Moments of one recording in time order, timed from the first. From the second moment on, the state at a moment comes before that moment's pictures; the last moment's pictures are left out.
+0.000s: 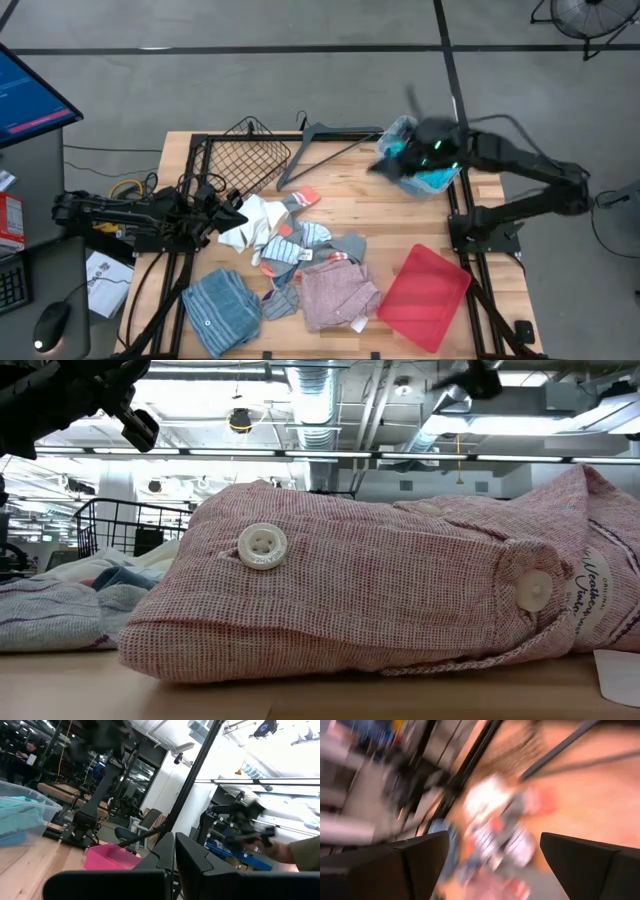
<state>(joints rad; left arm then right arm) 0.00 0.44 0.01 0.79 0.21 -0.56 -0.20 1.15 1.32 -0.73 -0.06 0.88</state>
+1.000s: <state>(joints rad) 0.00 0.44 0.01 0.79 0.21 -0.56 0.47 2.04 1.76 -0.71 -0.18 0.51</state>
